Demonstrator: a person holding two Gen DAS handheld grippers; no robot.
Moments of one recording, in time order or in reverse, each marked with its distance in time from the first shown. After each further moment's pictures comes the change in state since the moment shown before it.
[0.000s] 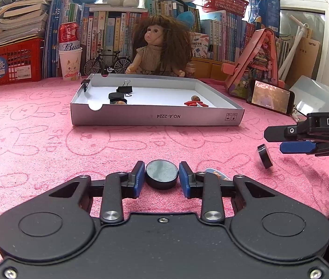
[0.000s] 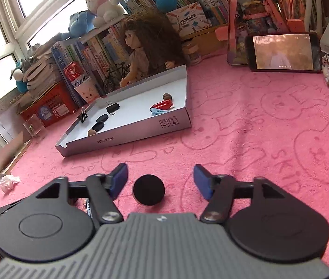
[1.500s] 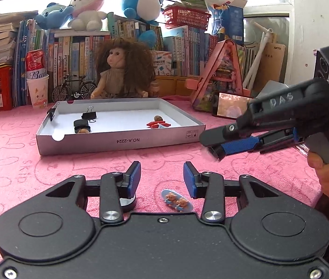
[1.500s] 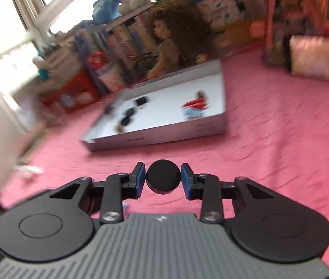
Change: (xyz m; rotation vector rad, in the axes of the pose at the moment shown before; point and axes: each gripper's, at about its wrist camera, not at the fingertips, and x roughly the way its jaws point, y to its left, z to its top) left arm -0.012 -0.029 0.007 0.093 -0.094 -0.132; right arm 0.019 0.008 0.026 0.086 0.144 0.217
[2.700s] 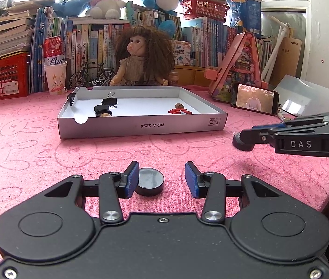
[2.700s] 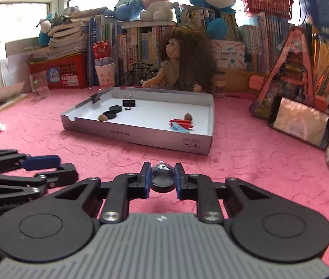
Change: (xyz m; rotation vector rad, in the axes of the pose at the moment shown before) left arm 0.000 0.018 -0.009 -0.032 0.046 0.067; right arm -0.004 0.051 -0.042 -0.494 -0.132 -0.315
